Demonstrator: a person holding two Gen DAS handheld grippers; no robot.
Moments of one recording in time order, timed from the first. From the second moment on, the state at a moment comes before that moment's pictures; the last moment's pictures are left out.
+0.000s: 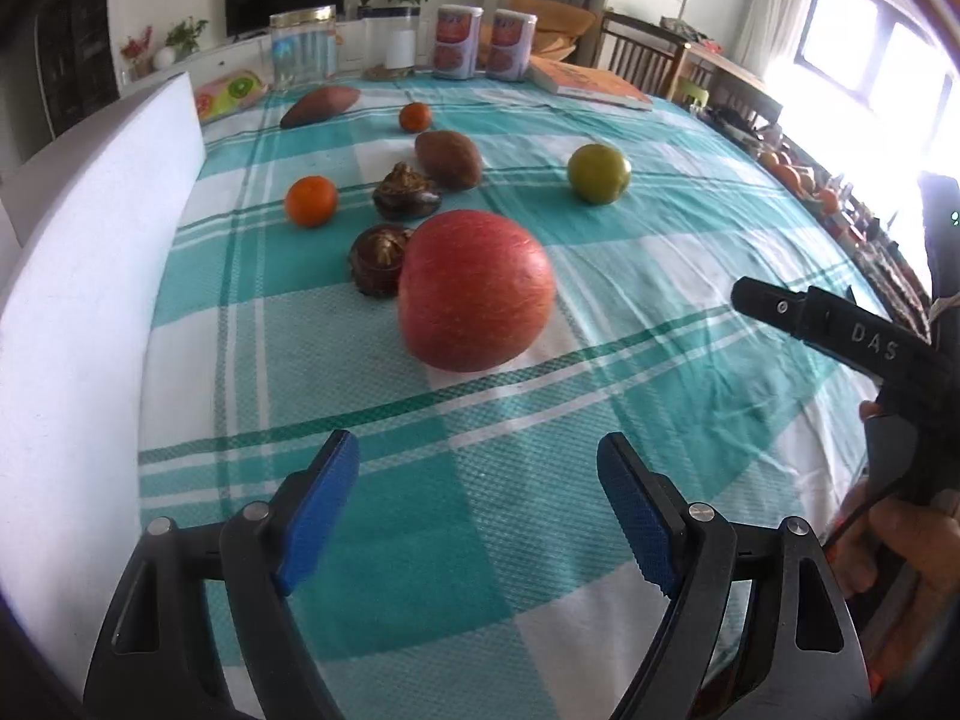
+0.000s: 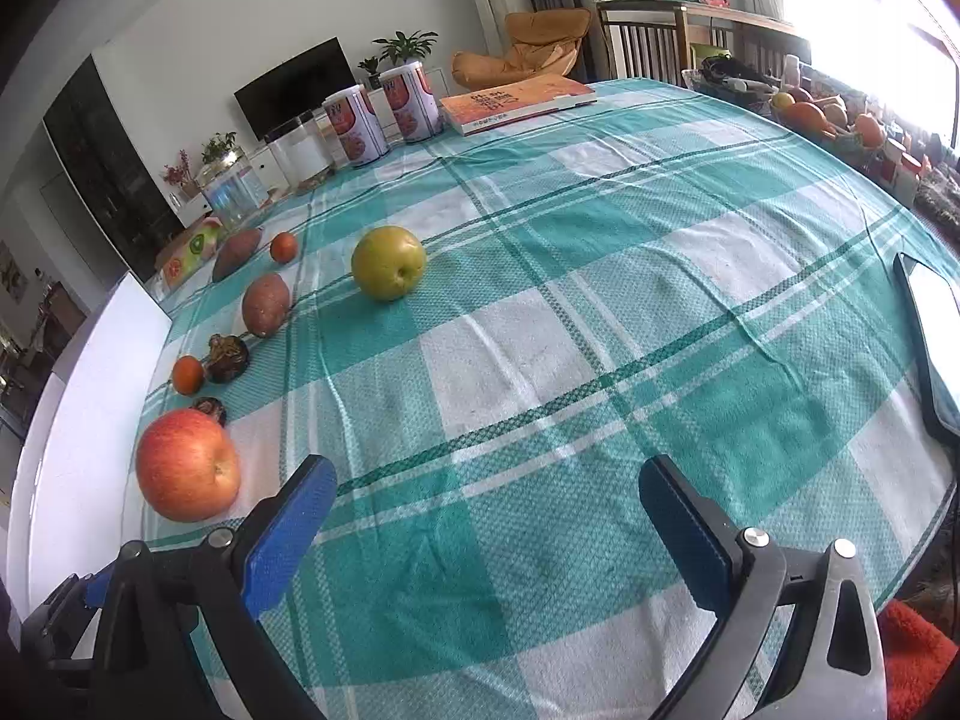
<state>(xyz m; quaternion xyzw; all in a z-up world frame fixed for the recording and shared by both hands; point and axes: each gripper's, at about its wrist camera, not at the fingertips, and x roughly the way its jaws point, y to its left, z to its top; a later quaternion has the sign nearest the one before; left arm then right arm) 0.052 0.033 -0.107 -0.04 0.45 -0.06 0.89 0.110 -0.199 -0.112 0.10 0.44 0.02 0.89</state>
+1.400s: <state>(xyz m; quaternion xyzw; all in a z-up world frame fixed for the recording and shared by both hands) 0.058 0.041 -0.129 0.00 0.43 -0.02 0.90 0.128 -0.172 -0.147 0.01 0.48 -0.03 0.88</state>
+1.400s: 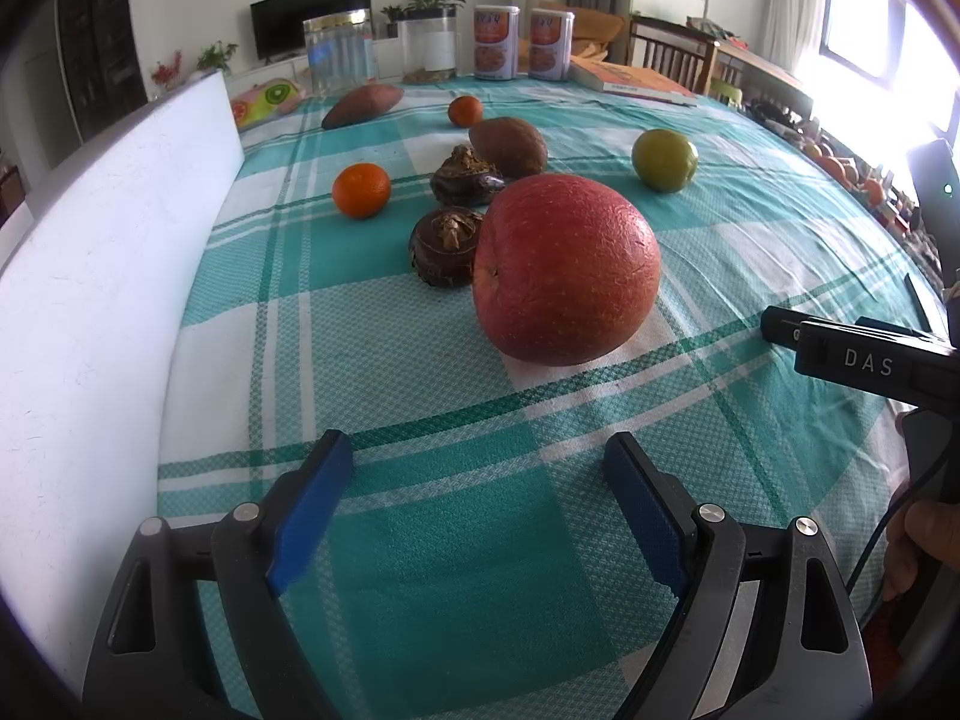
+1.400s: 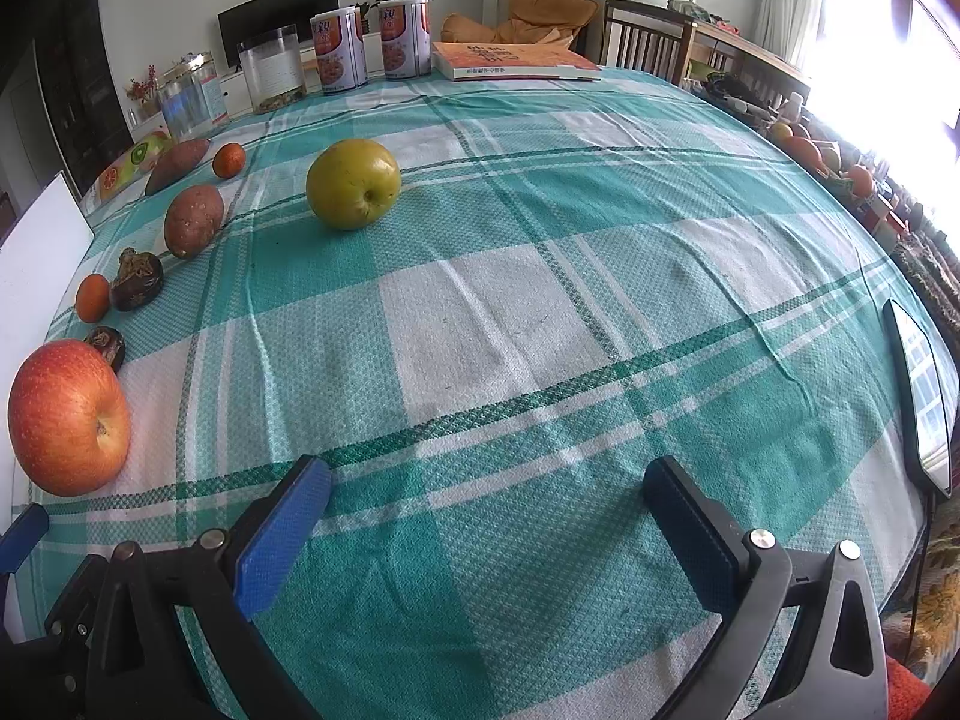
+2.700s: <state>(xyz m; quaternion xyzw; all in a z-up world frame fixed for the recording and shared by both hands) 0.050 0.045 -0.125 -0.02 0.44 -0.05 0.90 0.127 -0.171 -0.147 0.01 0.48 -0.03 0.88</state>
